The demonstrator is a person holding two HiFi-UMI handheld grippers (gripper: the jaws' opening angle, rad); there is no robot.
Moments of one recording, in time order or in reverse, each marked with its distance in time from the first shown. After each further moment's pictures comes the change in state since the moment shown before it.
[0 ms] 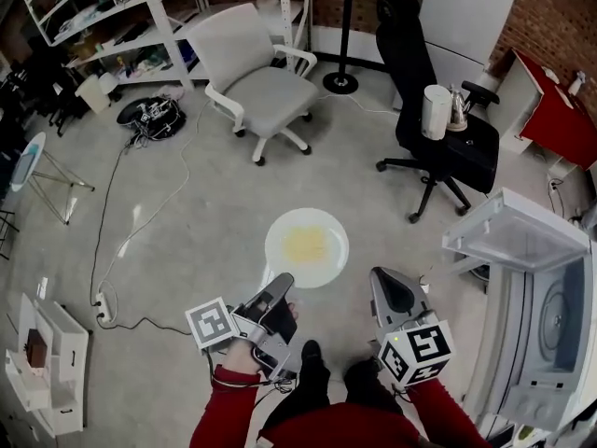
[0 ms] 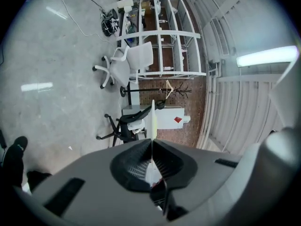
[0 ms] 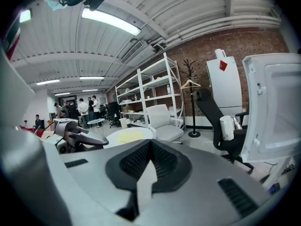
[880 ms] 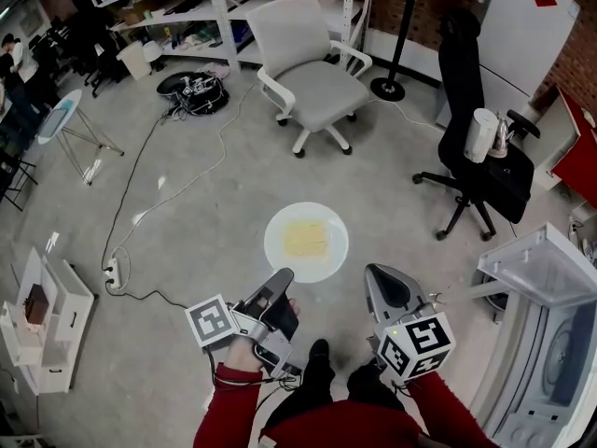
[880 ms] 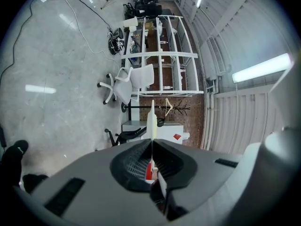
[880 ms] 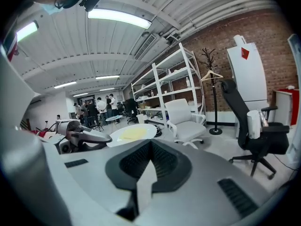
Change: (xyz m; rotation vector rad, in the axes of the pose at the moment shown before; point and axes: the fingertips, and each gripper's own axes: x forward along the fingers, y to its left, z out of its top) left arm -0.062 0.002 0.058 -0.020 -0.208 -0.025; right arm 0.058 0.074 -0.005 -0.023 0.060 0.216
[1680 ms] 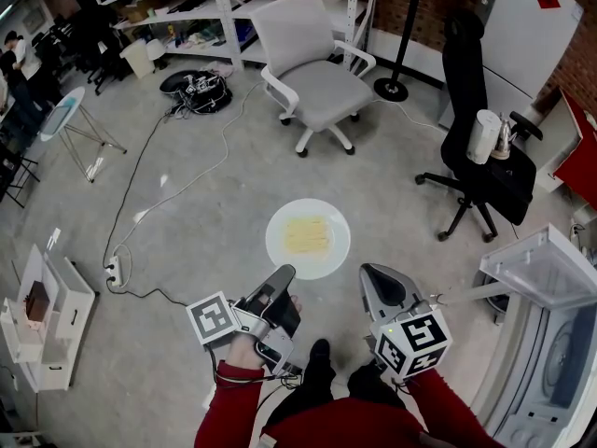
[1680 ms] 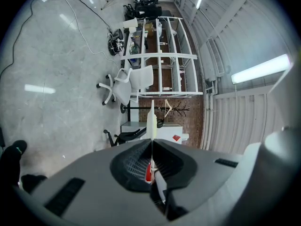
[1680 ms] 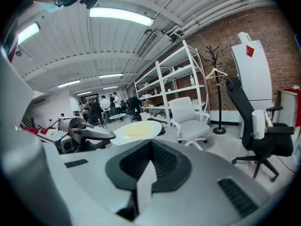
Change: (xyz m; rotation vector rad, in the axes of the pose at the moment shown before) left arm 0.002 -0.003 0.003 -0.002 -0.014 -0.009; right arm 0.010 0.009 -0.004 -0.017 0.023 0.045
